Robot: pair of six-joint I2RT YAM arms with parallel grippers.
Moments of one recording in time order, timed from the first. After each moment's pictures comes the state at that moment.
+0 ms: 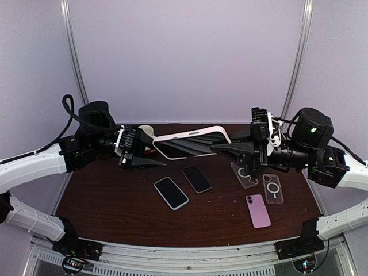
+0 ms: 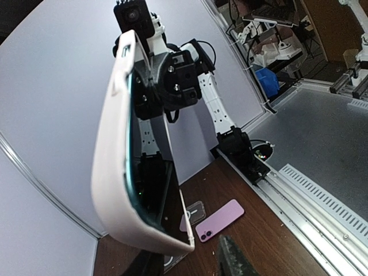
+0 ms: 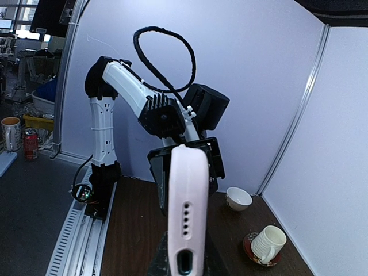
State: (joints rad) left arm -0.81 1.21 0.98 0.13 1.02 0.67; right arm 1.11 0.98 0.98 0.09 -0.30 -0.28
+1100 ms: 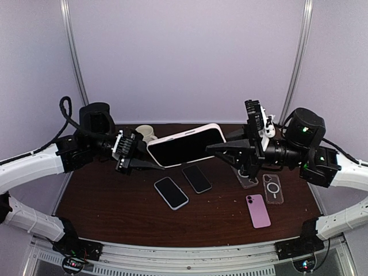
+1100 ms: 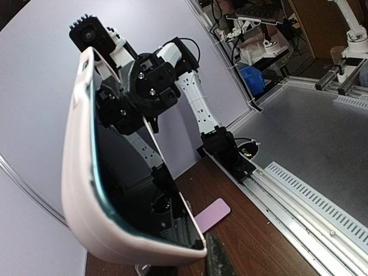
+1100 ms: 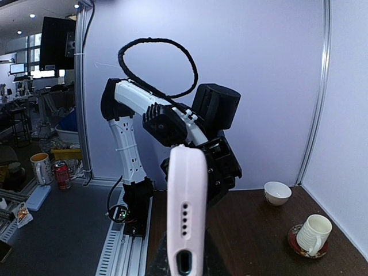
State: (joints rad) left arm -0.83 1.20 0.99 0.03 1.05 0.75; right arm 1.07 1.03 0.96 0.19 -0.41 -0.03
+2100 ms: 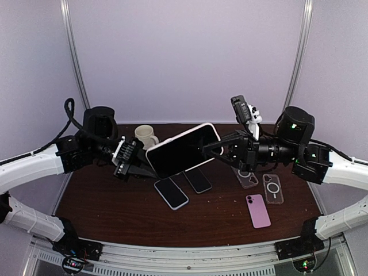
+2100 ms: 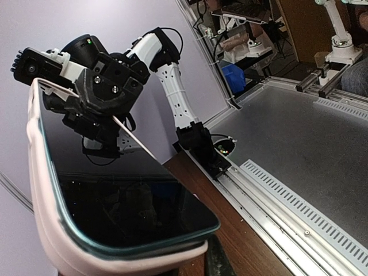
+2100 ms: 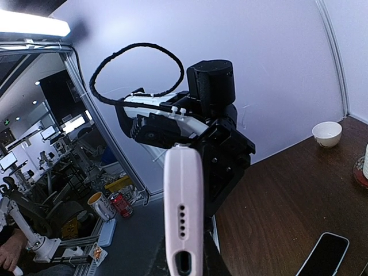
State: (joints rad) left arm -0.83 1.19 0.99 -0.11 1.07 0.78; right arm 1.01 1.09 0.95 0.21 -0.56 0.47
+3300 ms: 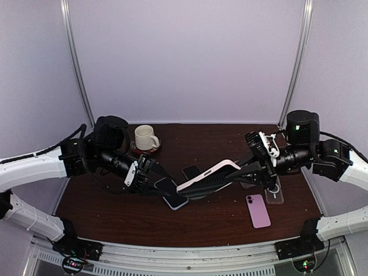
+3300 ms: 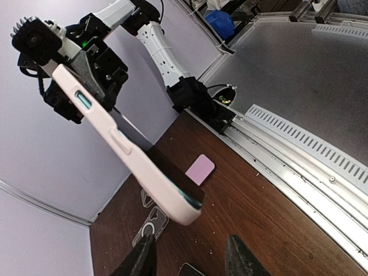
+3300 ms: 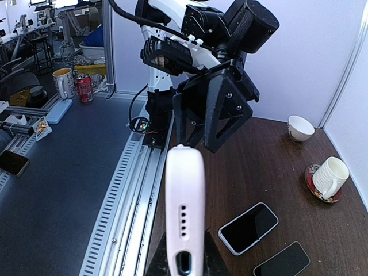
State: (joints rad) left arm -0.94 1.22 1.01 -0.28 0.82 1.13; right arm 0.93 0.95 0.99 -0.37 -0.65 -0.32
